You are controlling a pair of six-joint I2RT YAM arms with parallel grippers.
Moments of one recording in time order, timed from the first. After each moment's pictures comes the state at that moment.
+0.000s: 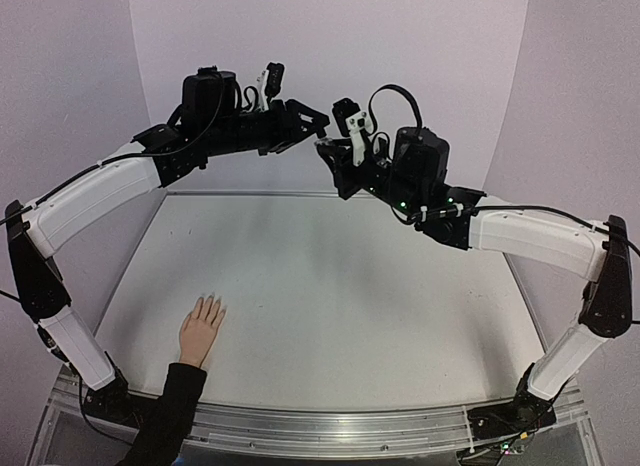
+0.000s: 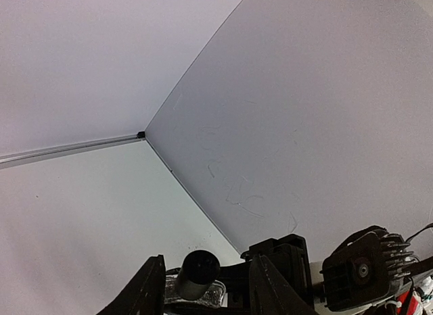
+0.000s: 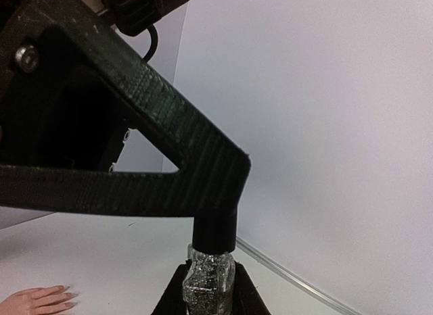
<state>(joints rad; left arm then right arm) -0.78 1.64 1.74 -0.17 0.31 -0.63 0.89 1.63 1.40 0.27 0.15 -0.21</state>
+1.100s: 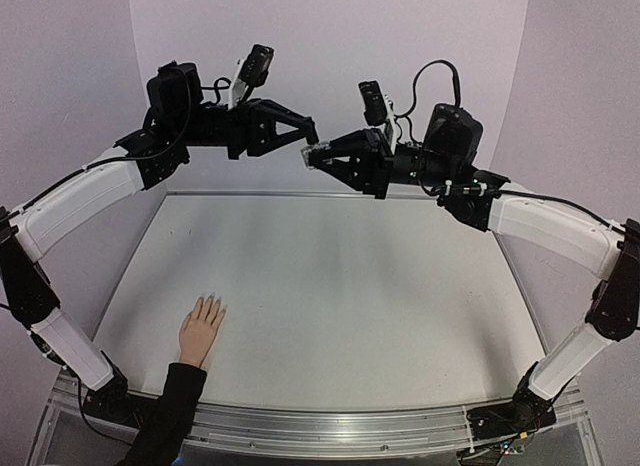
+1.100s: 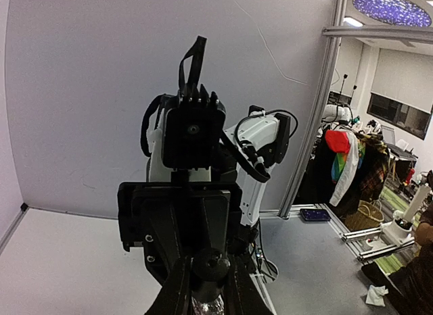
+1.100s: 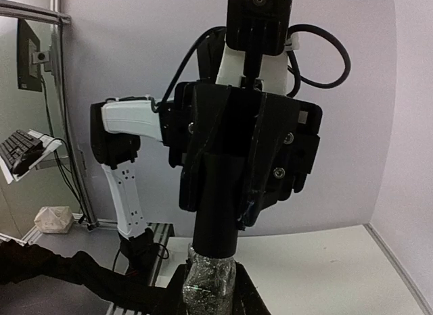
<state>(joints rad) -0.69 1.57 1.63 0.12 1.12 -0.31 0.77 1.58 1.43 0.31 -0.84 0.13</state>
